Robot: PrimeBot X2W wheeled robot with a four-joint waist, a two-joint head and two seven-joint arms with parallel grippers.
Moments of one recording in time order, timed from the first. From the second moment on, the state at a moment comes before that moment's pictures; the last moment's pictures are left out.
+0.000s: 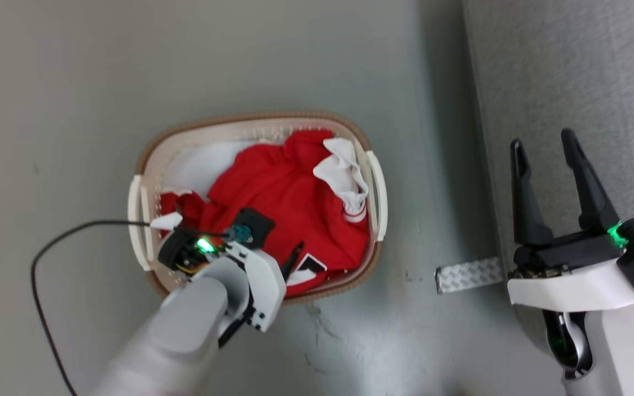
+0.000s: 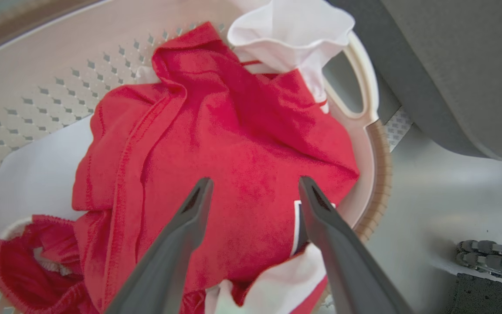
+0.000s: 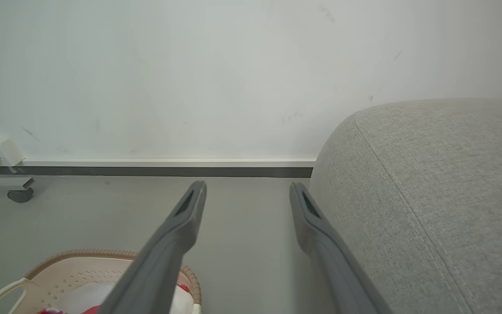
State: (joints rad) left arm -0.82 0.11 -0.76 0.99 -0.34 -0.13 -0.10; right arm -0.39 -0.05 0.13 0.08 0.25 0.13 -0.26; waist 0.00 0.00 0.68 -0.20
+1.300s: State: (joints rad) left arm -0.94 0.15 -1.05 1.08 -0.59 -0.13 -0.26; right arm -0.37 -0.05 0.09 0.07 0.29 0.13 -0.26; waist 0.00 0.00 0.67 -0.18
